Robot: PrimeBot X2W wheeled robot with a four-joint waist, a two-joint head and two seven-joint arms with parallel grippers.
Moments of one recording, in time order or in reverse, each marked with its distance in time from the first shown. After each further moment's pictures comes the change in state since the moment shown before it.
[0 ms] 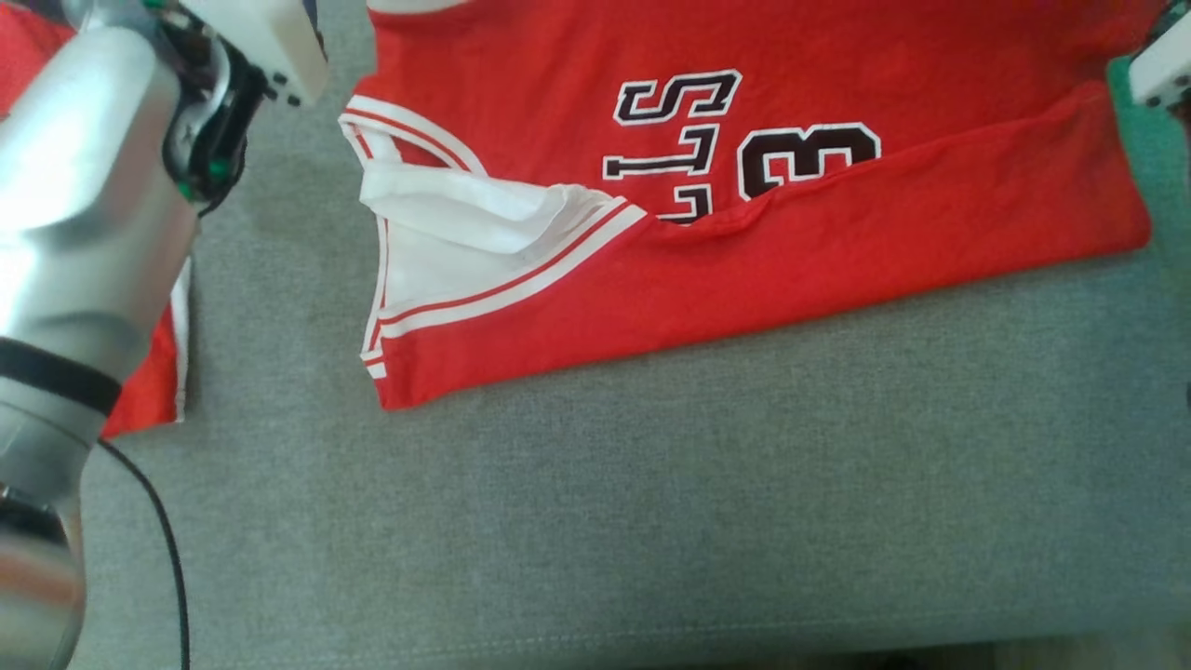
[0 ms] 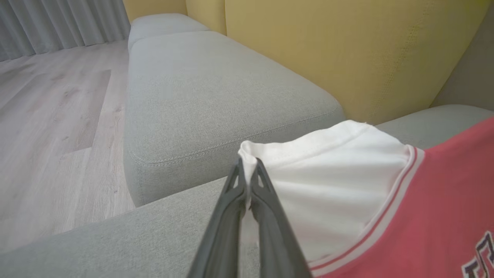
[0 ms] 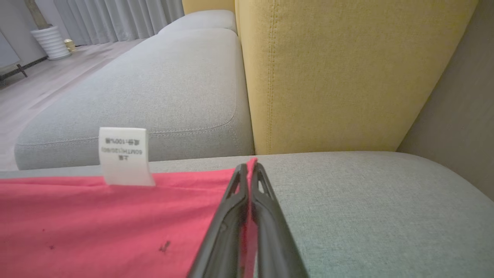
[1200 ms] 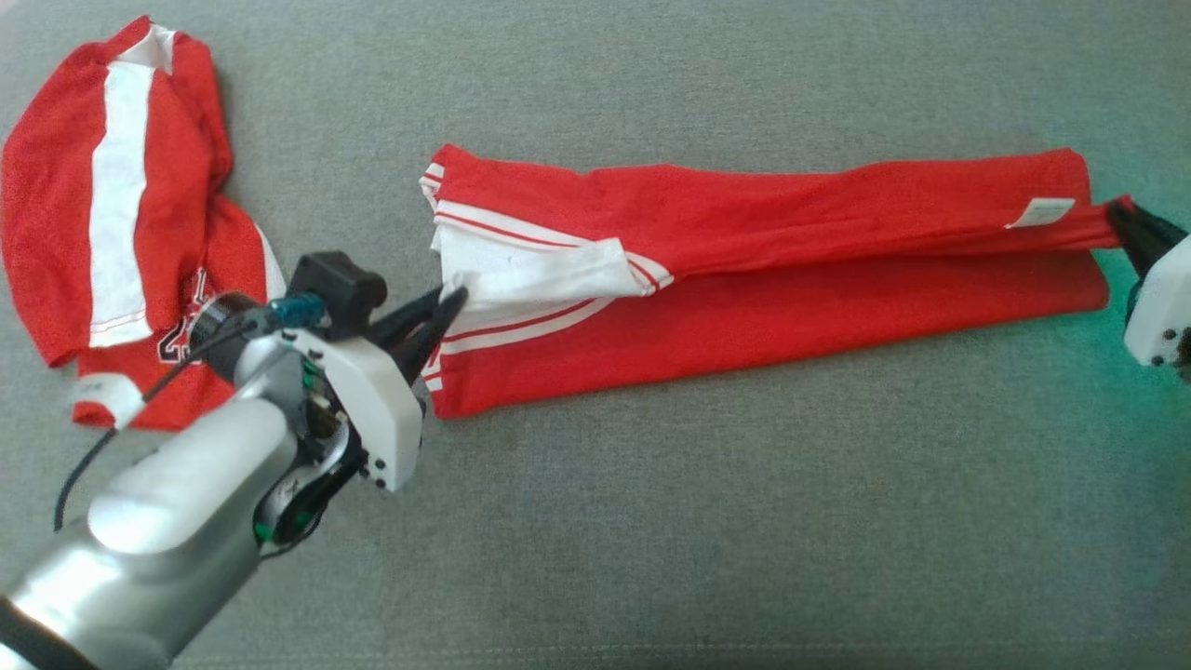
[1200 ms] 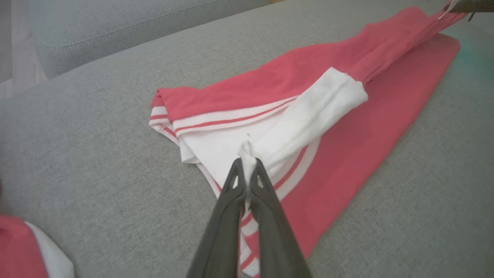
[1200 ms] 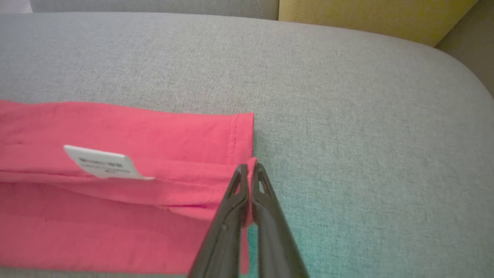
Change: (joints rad) left arm 0.495 0.201 -0.194 -0.511 -0.024 0.088 0.184; right arm 0.385 -0.263 0.300 -0.261 0.283 0.000 0.331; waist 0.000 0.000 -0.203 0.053
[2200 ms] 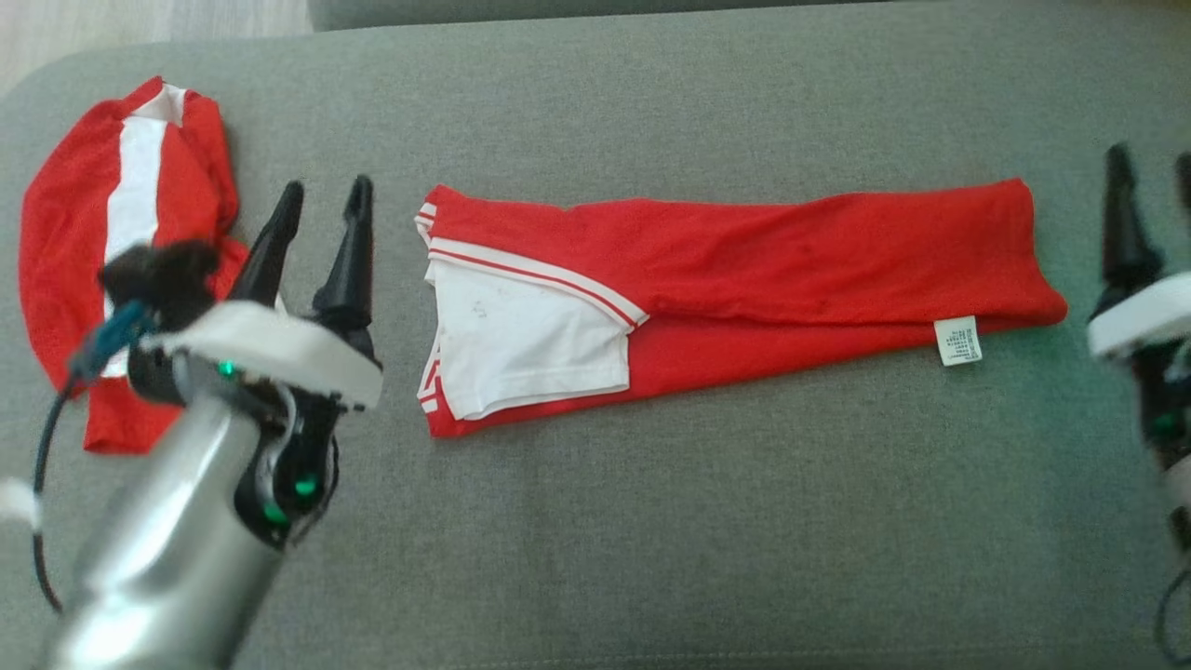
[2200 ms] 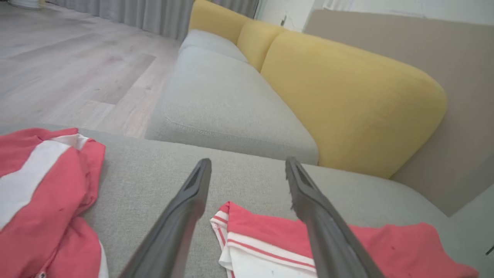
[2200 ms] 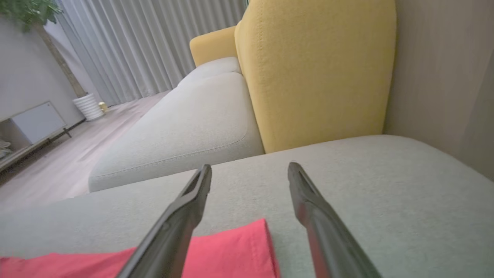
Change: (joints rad) left arm 0.211 -0.170 0.474 -0.026 -0.080 0.132 -0.213; right arm 0.125 0.217 -0.364 -0.027 -0.091 0.000 -0.396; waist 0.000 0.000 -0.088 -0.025
